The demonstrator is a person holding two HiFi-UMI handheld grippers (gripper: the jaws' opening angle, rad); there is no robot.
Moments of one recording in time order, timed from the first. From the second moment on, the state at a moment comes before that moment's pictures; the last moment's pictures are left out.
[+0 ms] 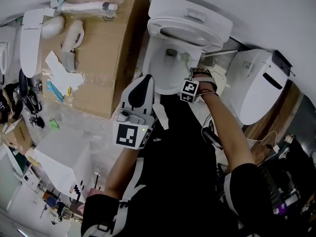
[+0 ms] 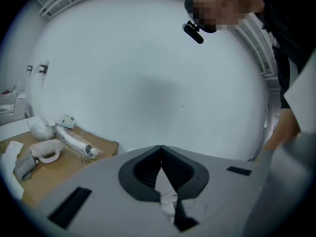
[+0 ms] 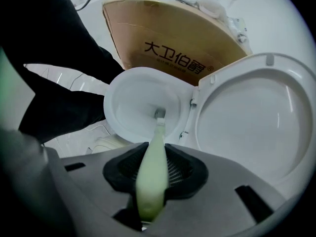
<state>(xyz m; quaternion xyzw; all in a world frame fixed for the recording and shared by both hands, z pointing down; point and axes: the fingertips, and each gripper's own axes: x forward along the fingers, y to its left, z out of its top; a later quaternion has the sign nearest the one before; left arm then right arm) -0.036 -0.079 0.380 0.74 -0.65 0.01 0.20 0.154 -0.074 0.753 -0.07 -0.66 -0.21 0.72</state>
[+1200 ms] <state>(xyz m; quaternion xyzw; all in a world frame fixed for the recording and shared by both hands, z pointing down) -0.093 -0.031 0.370 0.67 -0.72 -0.01 0.19 0.058 -0.081 0.737 -0.16 -0.62 -0.40 0.65</state>
